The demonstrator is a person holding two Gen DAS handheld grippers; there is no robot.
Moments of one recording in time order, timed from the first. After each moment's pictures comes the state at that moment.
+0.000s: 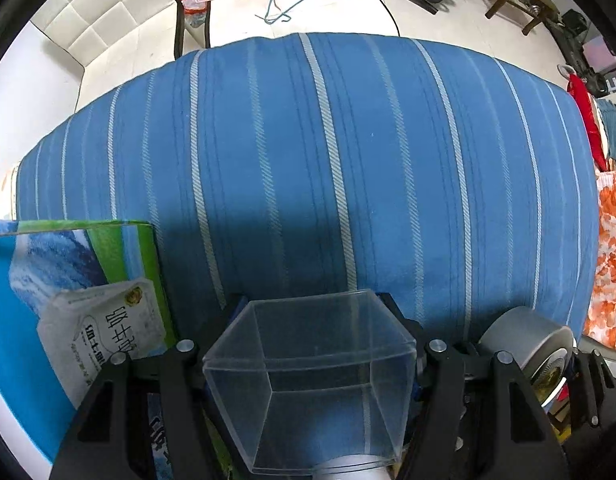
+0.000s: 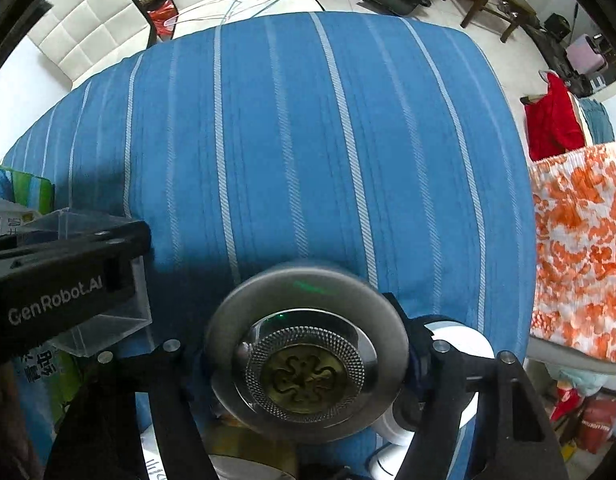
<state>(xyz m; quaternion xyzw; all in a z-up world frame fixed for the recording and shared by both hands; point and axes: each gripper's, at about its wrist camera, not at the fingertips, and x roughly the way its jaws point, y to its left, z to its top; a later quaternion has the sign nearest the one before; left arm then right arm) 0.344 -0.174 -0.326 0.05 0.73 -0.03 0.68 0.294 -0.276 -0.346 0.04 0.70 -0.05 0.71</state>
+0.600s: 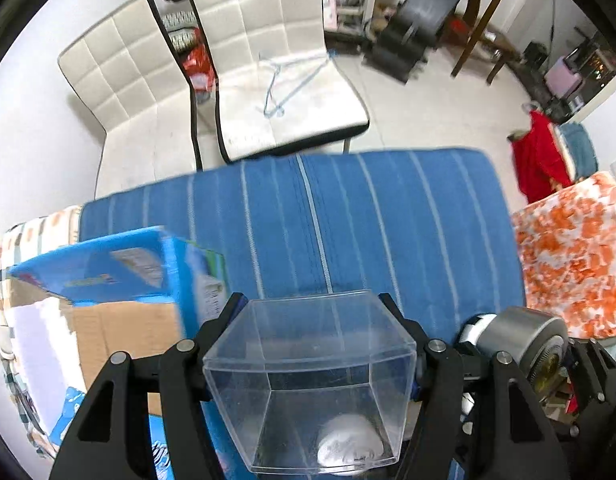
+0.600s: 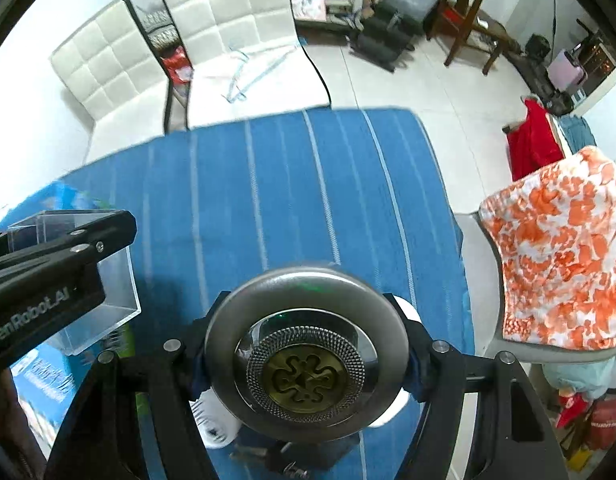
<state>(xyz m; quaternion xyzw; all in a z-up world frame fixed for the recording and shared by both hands) 0.291 -0.176 -0.178 0.04 0.62 -0.07 0.78 0.261 -0.282 -0.203 0.05 0.63 -0.05 0.77</state>
